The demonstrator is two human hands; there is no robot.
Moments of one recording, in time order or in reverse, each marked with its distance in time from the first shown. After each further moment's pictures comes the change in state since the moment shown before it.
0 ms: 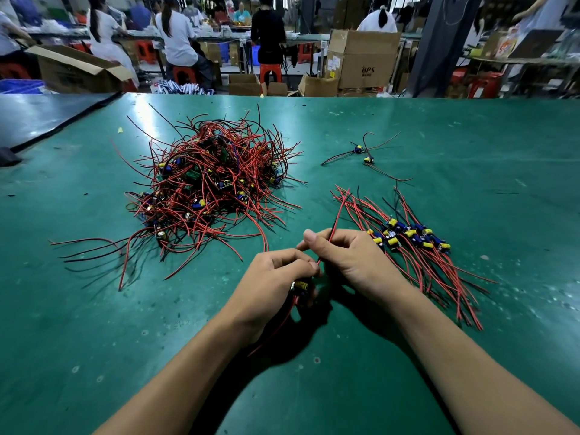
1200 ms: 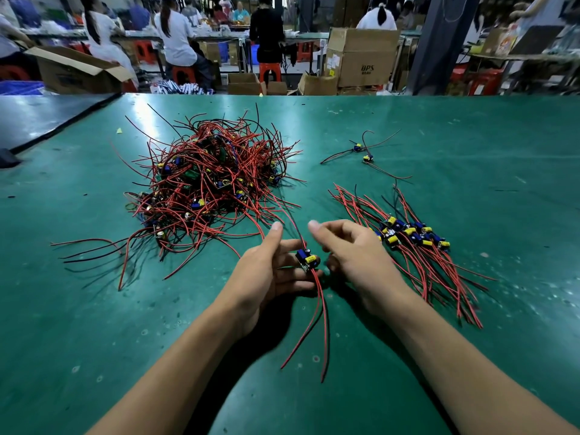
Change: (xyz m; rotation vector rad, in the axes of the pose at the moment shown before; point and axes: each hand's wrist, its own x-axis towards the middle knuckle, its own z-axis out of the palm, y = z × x) left_hand 0.015 -0.001 -0.009 -0.192 0.071 -0.181; right_hand -0.002 -0.003 0.009 0.053 0.227 0.025
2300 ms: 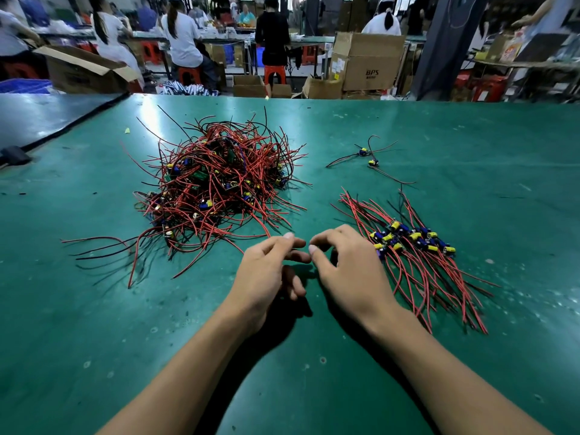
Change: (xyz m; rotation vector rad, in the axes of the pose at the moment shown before) left_hand 0.005 -0.006 -0.006 0.052 0.119 0.175; right_hand 0.004 0.020 0.007 -0.825 0.116 -0.494
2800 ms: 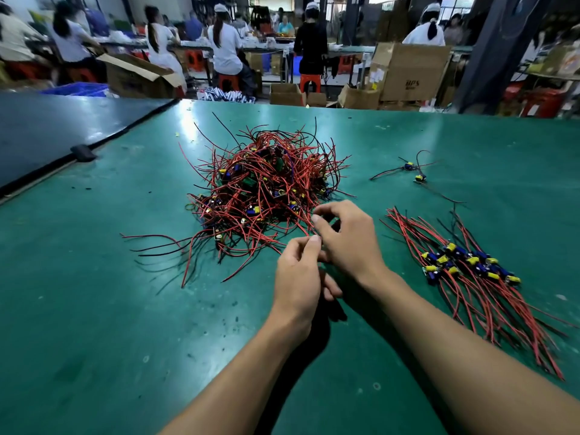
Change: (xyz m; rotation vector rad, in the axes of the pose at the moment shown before) left_hand 0.012 -0.003 -0.008 -0.143 0.202 0.110; right_hand 0.072 -0.033 0.055 0.180 0.002 -0.026
